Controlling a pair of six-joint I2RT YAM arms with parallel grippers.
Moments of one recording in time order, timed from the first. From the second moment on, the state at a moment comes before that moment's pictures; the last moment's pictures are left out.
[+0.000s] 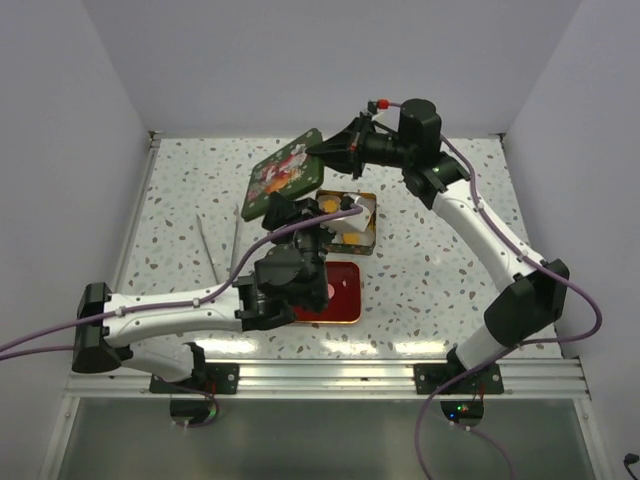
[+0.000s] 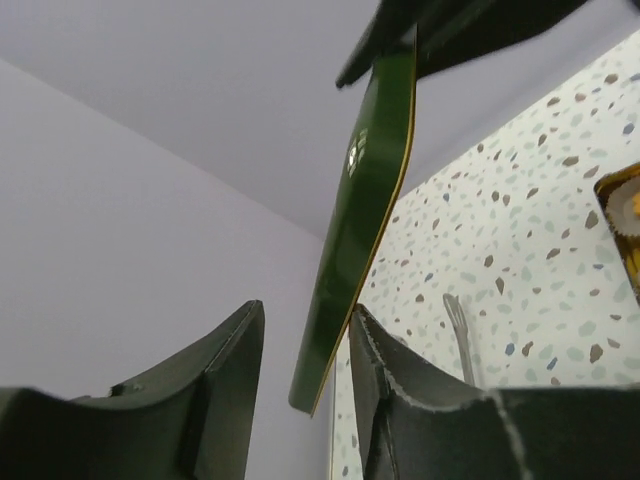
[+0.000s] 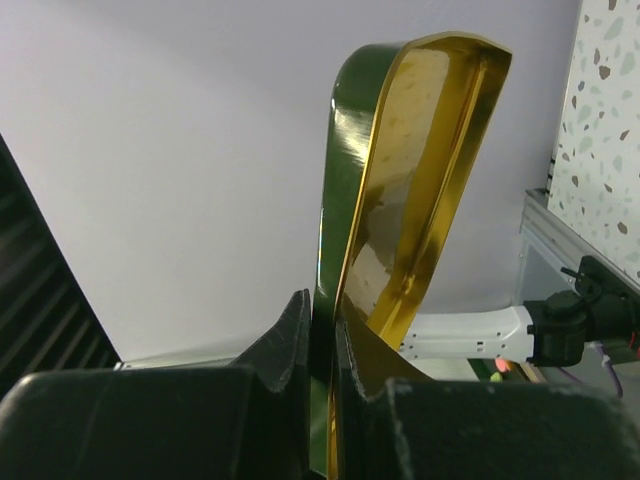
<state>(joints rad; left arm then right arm) -1.35 1.34 1.14 0.71 -1.49 1.38 0.47 1.59 1.58 -0.12 -0.78 1.56</state>
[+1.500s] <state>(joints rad) -0.37 1.62 1.31 -0.37 0.42 -0.46 0.09 1.66 1.23 -0.12 -0.94 0.89</state>
